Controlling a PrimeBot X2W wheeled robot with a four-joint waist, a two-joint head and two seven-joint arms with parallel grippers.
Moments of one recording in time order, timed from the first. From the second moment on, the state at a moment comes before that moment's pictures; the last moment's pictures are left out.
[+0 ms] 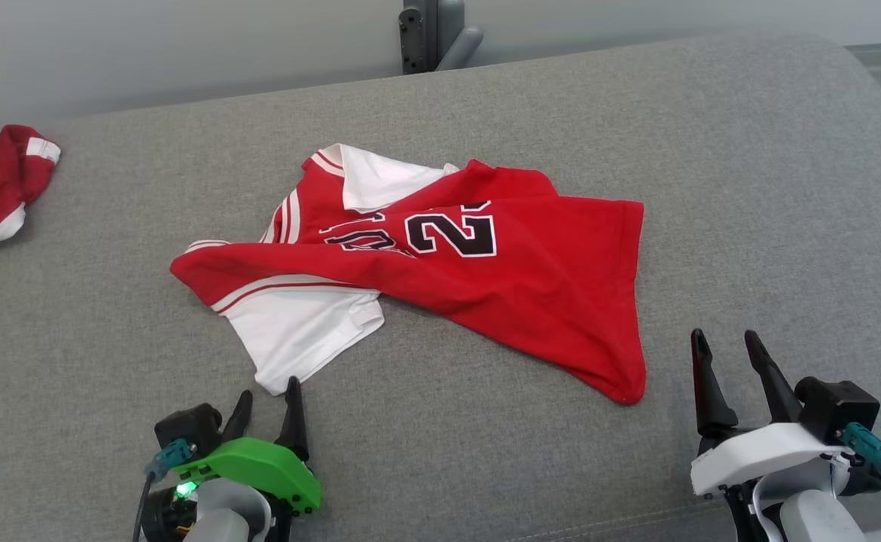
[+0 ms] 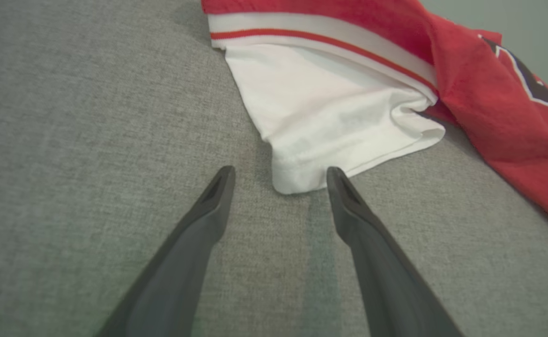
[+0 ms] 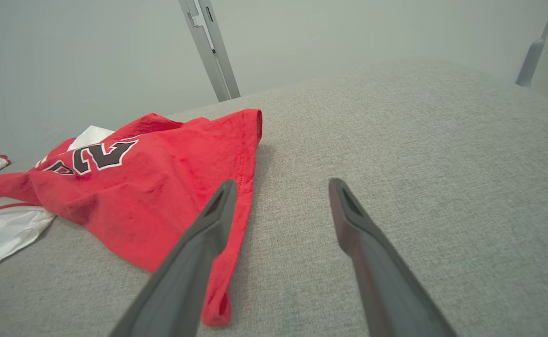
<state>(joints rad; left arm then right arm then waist) -0.29 0.05 -0.27 0.76 -0.58 -0.02 -0.26 -0.08 -0.07 0.01 0.28 0.29 0.13 -0.26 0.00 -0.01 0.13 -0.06</state>
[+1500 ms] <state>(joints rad) -0.06 0.05 -0.15 0.37 -0.58 -0.03 -0.26 -0.02 -0.05 -0.06 0.31 0.28 0.13 -0.26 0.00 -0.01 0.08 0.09</state>
